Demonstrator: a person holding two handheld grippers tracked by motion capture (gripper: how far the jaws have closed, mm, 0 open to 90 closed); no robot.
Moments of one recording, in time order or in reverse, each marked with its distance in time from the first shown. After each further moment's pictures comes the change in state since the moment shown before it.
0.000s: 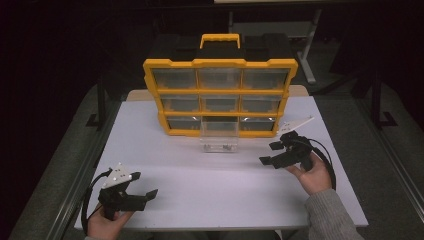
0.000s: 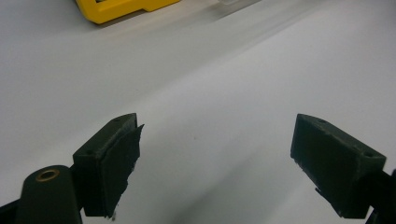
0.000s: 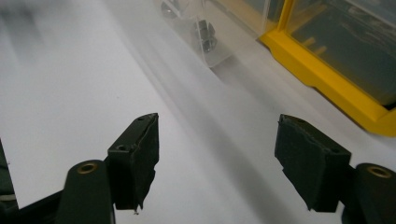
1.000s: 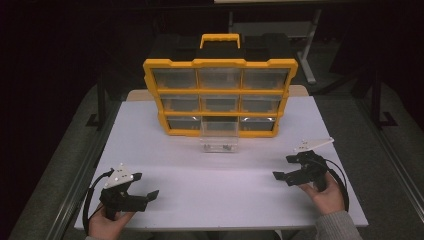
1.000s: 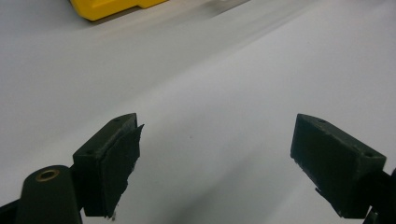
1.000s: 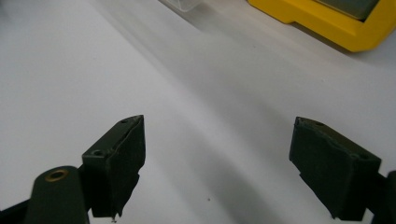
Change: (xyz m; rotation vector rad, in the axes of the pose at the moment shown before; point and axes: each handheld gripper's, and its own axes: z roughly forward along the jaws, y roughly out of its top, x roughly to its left) left arm -0.001 -0.001 0.003 0.010 -0.015 0.001; right arm -0.003 -0.065 -0.007 -0.043 -0.070 0.085
